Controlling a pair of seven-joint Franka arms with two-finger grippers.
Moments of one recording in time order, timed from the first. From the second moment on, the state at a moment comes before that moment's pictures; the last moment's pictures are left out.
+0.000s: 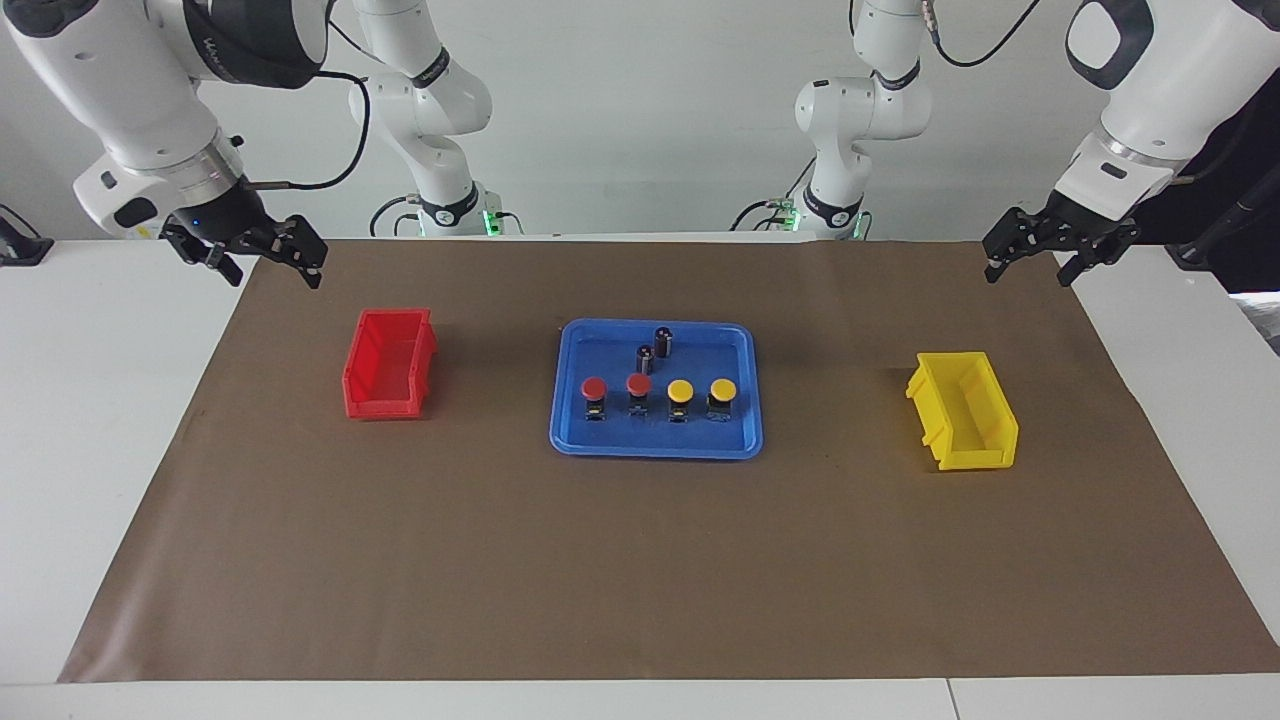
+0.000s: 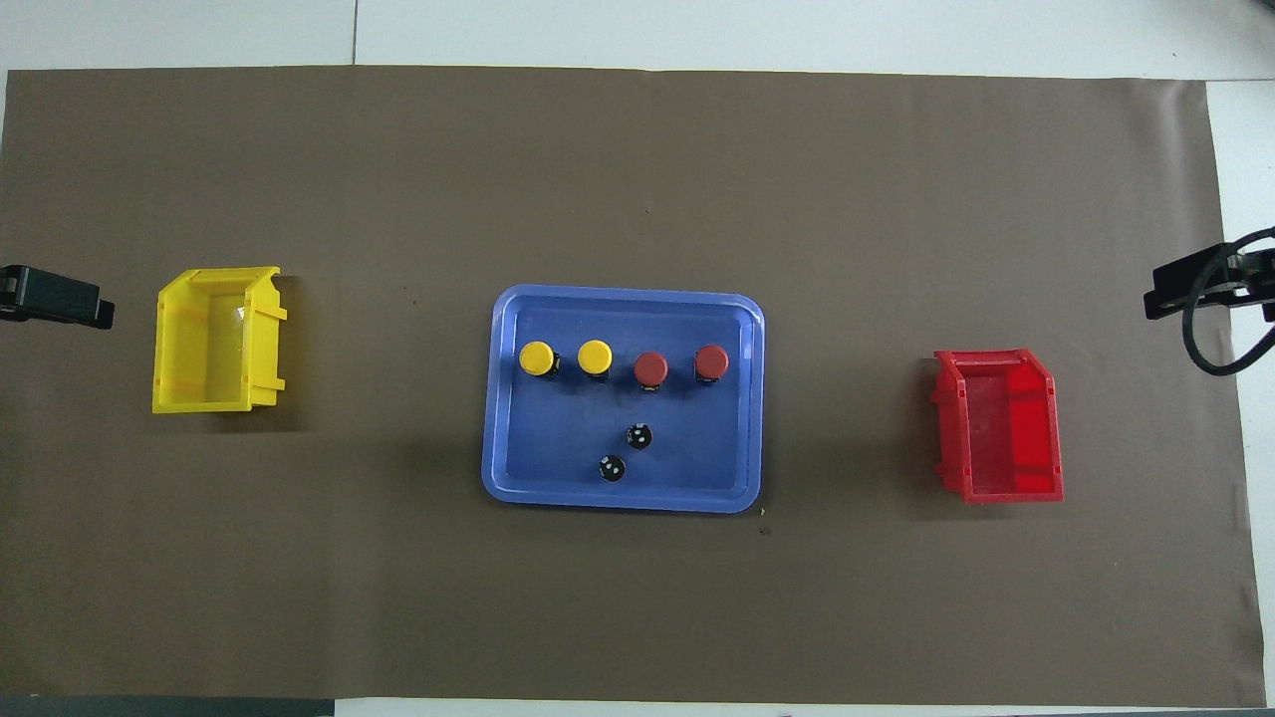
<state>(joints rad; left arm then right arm) -0.14 -0.05 0.12 -1.66 -0.01 1.60 0.13 0.01 0.02 -0.10 -1.56 -0.02 1.50 -0.03</state>
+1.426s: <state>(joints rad) -0.14 -0.05 0.12 -1.66 -0.01 1.60 0.13 0.20 0.13 -0.07 -1.43 0.02 1.50 0.15</state>
